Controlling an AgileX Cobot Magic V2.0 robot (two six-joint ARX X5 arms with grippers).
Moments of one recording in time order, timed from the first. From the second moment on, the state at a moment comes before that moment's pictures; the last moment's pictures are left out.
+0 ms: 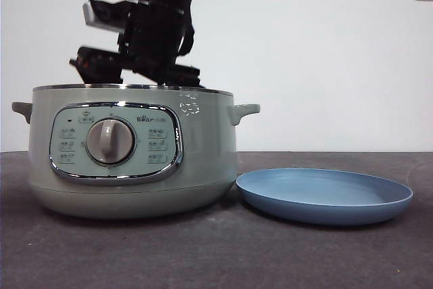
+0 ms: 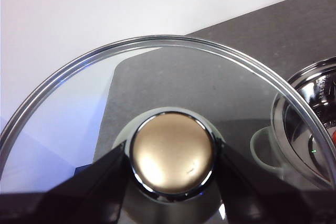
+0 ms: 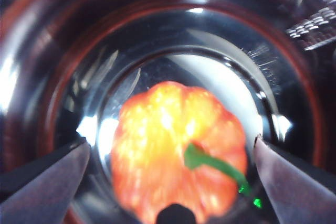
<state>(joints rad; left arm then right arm) -0.46 0.78 1.26 -0.93 -0.61 0.11 0.85 2.27 2.12 -0.98 0.00 -0.14</state>
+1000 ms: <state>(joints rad) -0.46 0.78 1.26 -0.84 -0.48 0.11 0.59 1.85 2.12 -1.36 0.00 -0.08</state>
